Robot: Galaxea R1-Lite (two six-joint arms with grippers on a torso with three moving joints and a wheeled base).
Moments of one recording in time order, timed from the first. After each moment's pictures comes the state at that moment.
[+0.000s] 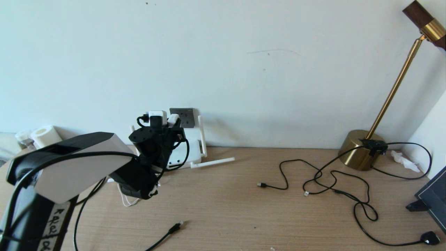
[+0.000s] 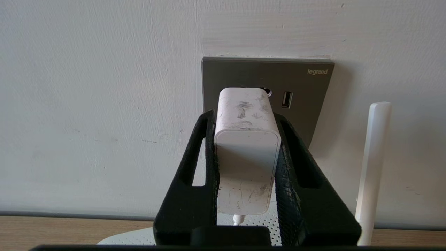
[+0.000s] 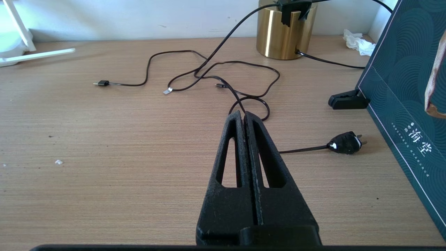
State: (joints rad) left arm -0.28 2.39 -1.16 -1.52 0.23 0.10; right arm 0.00 0.00 0.00 -0.01 -0.02 0.05
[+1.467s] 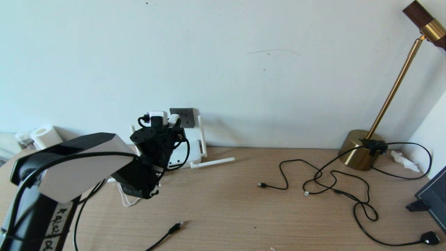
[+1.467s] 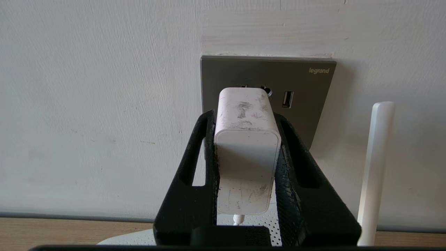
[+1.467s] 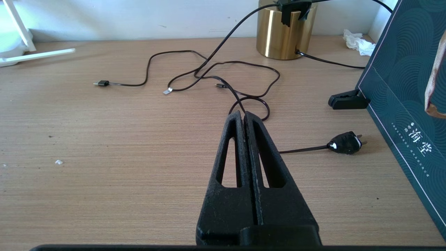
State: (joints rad) left arm -0.28 2.41 -1.18 -1.52 0.23 0.10; right arm 0.00 0.00 0.00 -0.01 -0.02 0.05
